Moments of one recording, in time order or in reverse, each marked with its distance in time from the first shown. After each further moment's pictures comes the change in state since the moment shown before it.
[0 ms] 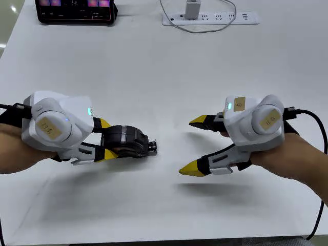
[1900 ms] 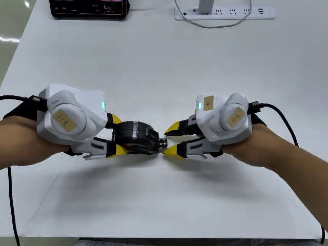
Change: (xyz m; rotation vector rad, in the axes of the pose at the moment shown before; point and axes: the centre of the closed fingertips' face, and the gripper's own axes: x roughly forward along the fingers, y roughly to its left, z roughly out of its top) left arm -0.002 0.001 -0.001 -0.015 0.012 -0.008; right arm 0.061 0.005 0.023 -0.132 -0.027 0.105
